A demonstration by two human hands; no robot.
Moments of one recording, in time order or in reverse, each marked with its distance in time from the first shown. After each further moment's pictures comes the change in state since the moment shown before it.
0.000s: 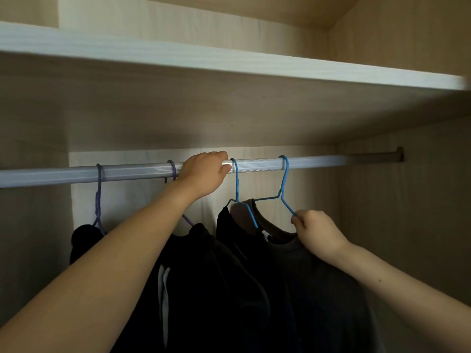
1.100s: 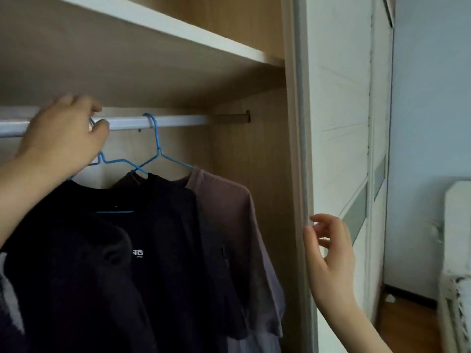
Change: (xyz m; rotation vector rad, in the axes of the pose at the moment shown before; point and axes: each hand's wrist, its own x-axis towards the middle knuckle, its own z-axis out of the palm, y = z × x) left_hand -0.038 0.064 -0.024 -0.300 0.145 -0.048; right_hand -0.280 0.049 -0.084 0.134 0.833 0.389
